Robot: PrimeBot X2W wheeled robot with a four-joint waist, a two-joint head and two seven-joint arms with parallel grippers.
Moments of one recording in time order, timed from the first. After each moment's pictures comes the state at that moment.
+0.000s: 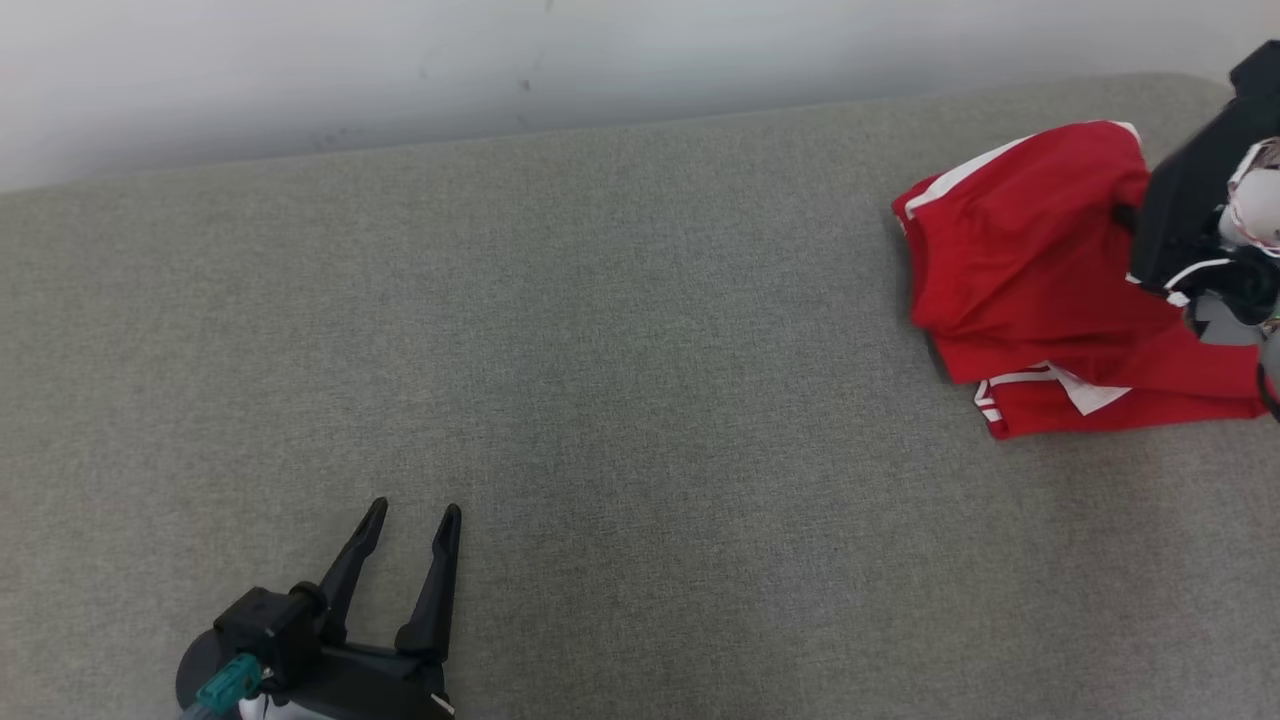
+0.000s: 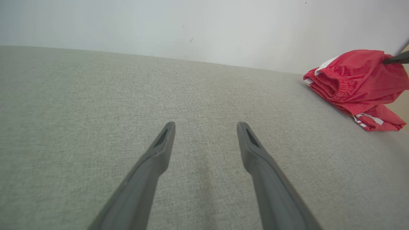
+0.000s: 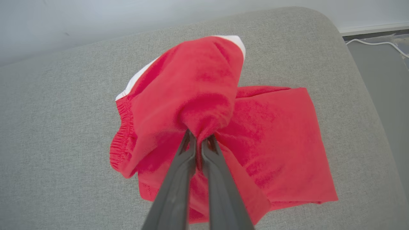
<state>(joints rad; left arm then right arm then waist) -0.15 0.14 -0.33 0.28 -0.32 -0.08 -0.25 -1.11 -0.40 0.60 1.04 0.90 0.02 0.56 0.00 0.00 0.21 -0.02</state>
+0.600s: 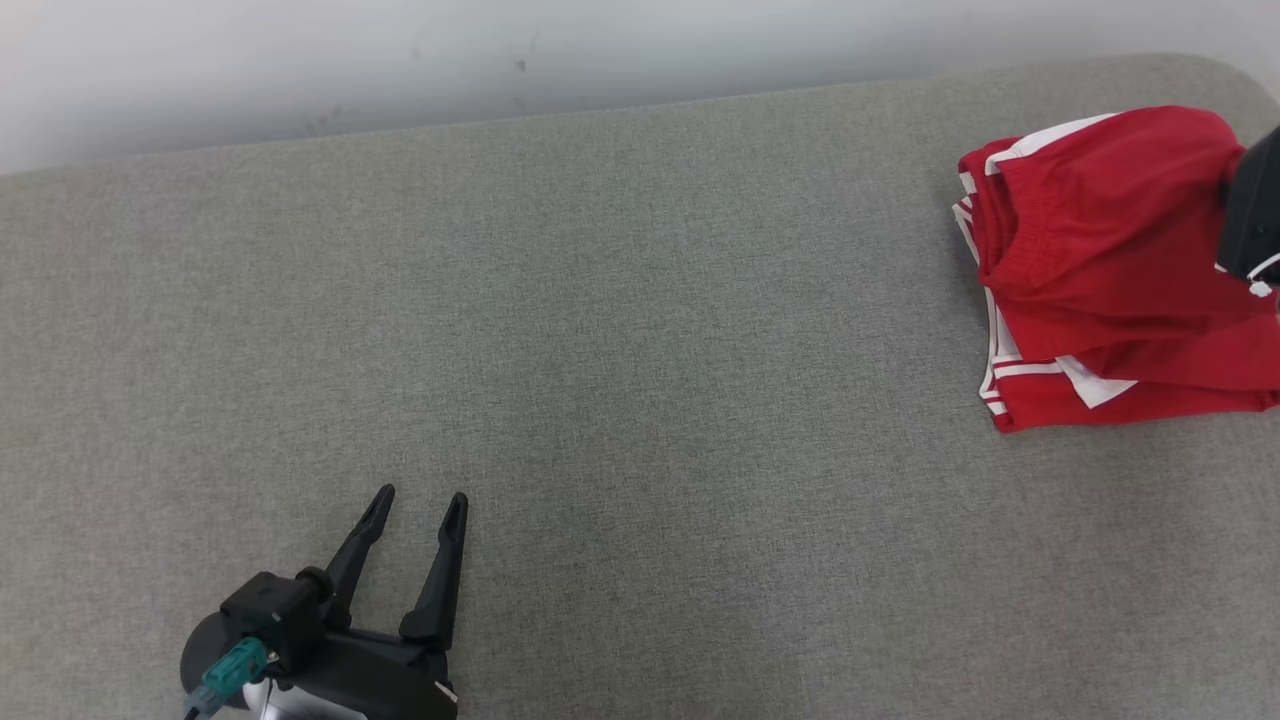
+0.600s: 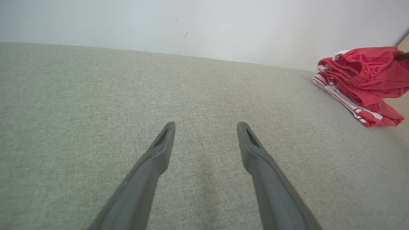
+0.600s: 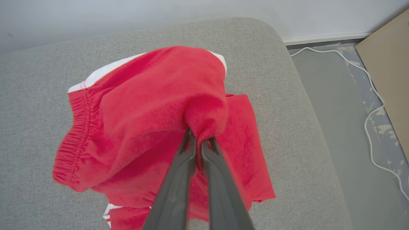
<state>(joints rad) -0.19 0.15 -0.34 0.31 -0.31 -0.10 -0.25 -1.16 -0.48 0.63 1.10 0.83 0.03 0.52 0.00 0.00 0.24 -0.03</state>
